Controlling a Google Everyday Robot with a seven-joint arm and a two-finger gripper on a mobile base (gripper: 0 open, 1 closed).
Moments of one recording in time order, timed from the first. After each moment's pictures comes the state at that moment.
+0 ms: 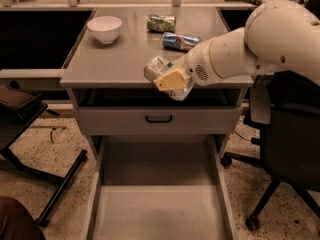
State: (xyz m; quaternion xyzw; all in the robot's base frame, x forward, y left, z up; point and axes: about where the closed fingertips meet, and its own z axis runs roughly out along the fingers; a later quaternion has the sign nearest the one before) arm 0.577 -0.032 0.911 -0.44 0.77 0.18 0.42
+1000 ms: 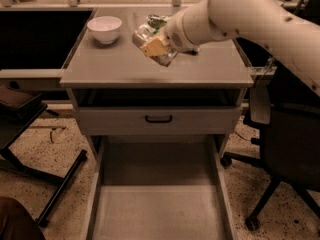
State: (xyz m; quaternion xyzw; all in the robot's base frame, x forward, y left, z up) arm 0.680 -0.006 0.946 -0.43 0.76 0.12 0.47
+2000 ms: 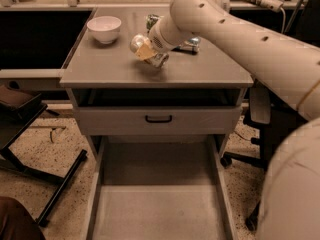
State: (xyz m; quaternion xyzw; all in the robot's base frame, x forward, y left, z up) arm 0.764 0.020 0.883 -0.42 0.80 0.08 0.42
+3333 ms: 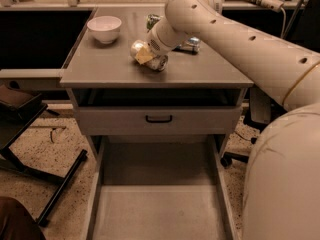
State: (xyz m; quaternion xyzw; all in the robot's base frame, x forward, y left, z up) arm 0.772 0.028 0.861 -0.43 0.82 0.08 0.38
